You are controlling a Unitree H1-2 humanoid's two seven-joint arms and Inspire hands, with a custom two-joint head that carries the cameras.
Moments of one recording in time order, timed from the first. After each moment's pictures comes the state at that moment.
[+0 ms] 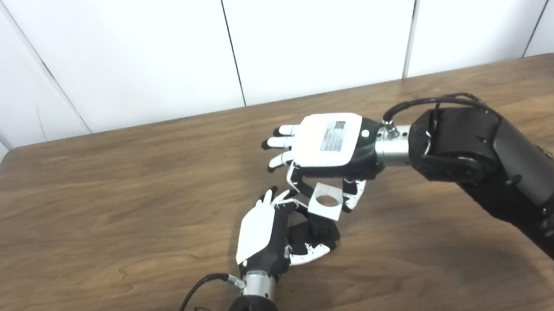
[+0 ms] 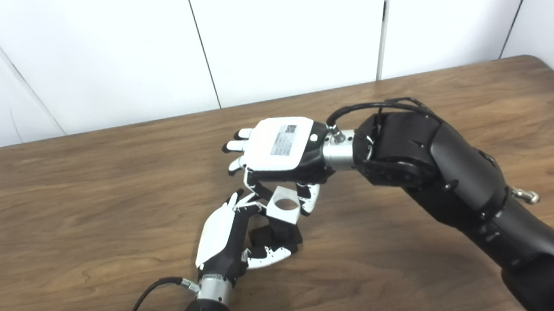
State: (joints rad) left arm -0.03 -0.07 -0.44 -0.14 0.83 0.37 0.00; right arm -0.70 -0.47 0.47 -0.30 -0.76 -0.33 0.84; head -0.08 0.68
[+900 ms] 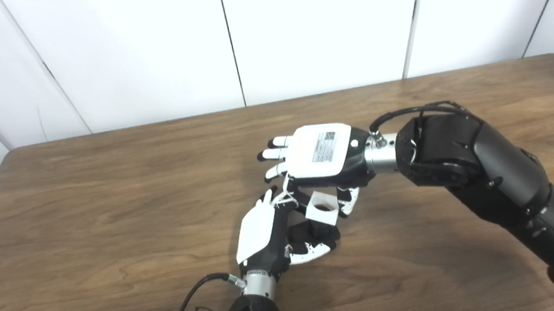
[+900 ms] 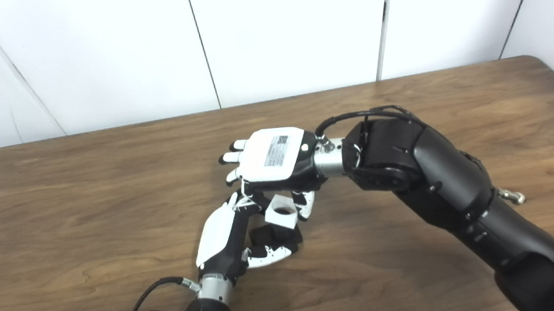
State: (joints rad) left arm -0.04 -0.07 -0.44 -0.12 0.82 0.37 0.03; right arm -0.70 -0.46 0.51 -0.23 -0.80 -0.41 0.81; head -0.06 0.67
